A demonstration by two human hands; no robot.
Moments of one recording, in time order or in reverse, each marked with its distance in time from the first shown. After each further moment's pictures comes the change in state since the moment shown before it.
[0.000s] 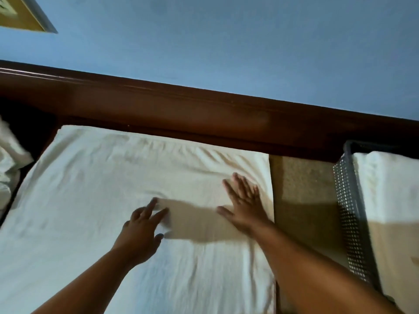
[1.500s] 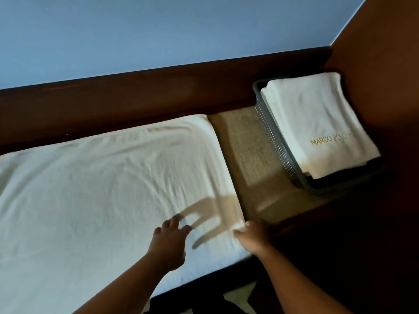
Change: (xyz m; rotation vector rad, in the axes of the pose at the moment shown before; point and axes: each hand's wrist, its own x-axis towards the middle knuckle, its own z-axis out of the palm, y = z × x) left_hand -0.084 0.103 0.059 0.338 -0.255 0.394; right_hand -0.245 -0.038 0.065 0.619 -0.104 0.939
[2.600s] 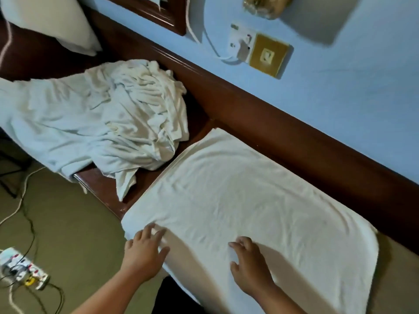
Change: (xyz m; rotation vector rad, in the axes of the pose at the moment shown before) left_hand -0.212 -0.188 0.119 -0.712 0.369 -0.978; right_hand -0.075 -0.227 0.135 -0.711 -0.181 -1.153
